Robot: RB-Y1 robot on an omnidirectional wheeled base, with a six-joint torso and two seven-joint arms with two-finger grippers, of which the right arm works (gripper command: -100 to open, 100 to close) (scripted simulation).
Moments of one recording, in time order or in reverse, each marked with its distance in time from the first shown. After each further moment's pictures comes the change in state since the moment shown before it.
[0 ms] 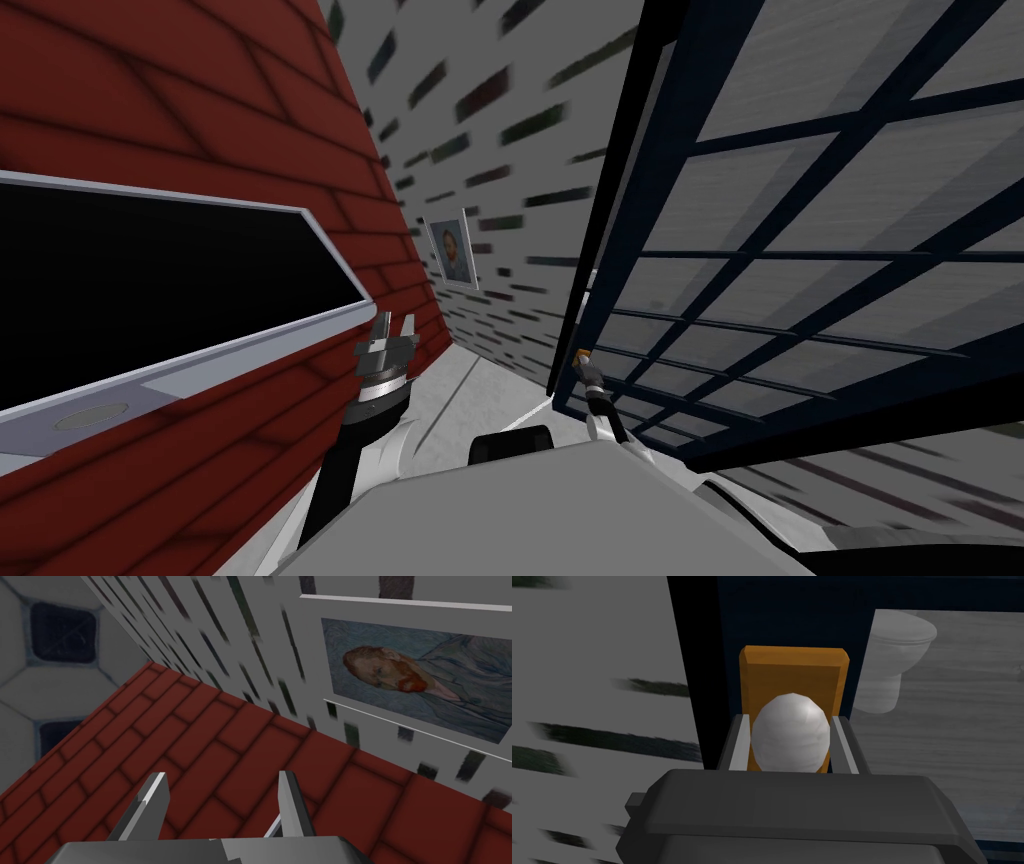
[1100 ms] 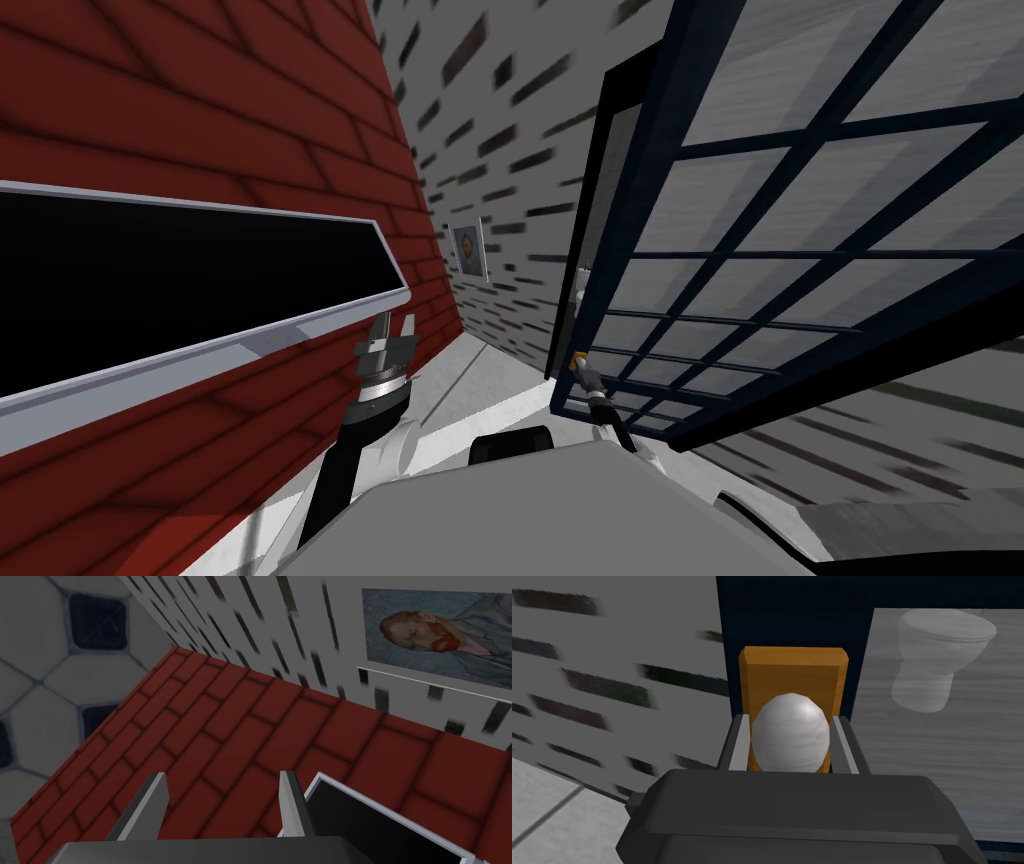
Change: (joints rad) arm 0.050 -0.051 0.106 -0.044 0.041 -0.019 -0.092
